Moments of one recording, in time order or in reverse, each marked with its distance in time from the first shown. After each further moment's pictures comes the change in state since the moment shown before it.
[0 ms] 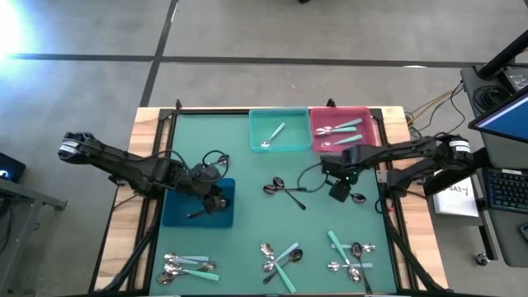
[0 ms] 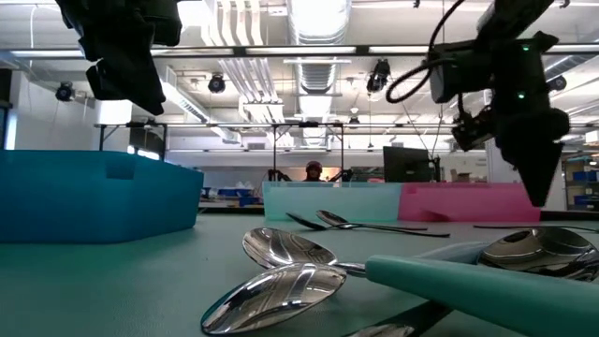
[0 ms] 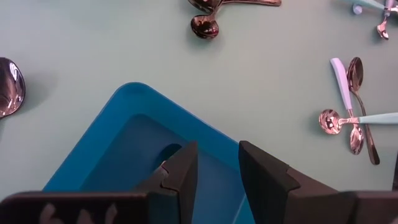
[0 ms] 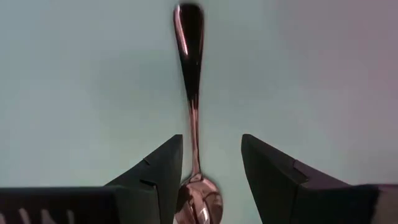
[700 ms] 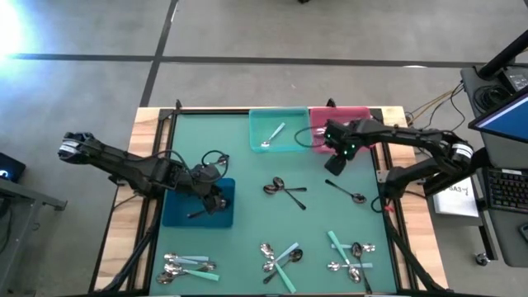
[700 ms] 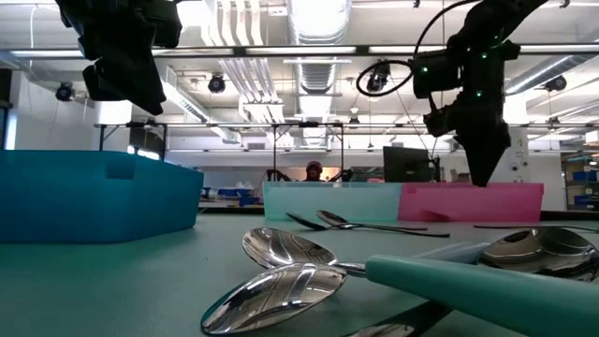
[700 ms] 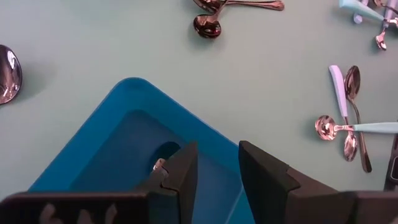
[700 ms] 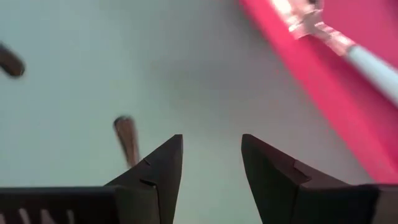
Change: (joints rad) left arm 0.000 0.000 0.000 0.000 -0.001 -0.060; right arm -0.364 -0.013 0.121 0.030 0.005 -0.276
